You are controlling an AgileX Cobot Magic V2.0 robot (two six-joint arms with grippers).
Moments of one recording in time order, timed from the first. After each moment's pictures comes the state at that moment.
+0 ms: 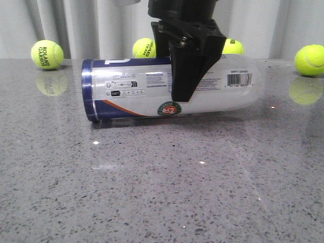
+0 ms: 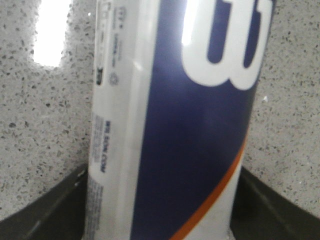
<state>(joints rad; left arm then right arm) 0.02 0.00 0.00 -0.09 0.01 0.13 0.66 1.85 -1.67 0.10 1.17 -1.15</state>
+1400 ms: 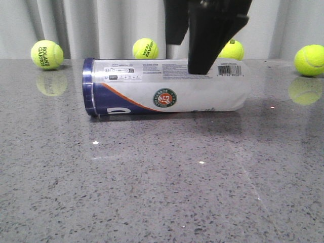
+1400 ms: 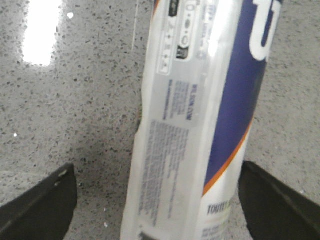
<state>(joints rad) 0.02 0.00 0.00 -0.09 0.01 0.13 0.66 1.74 -1.67 0.09 1.23 -1.13</state>
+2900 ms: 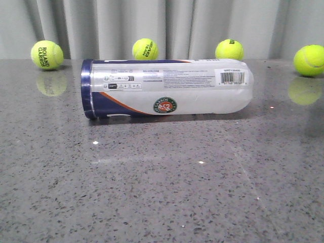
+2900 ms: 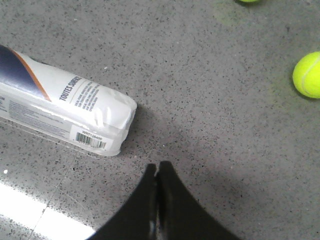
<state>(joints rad) 0.02 0.00 0.00 -0.09 0.01 0.13 0.52 1.18 -1.33 -0.14 1.05 0.09</state>
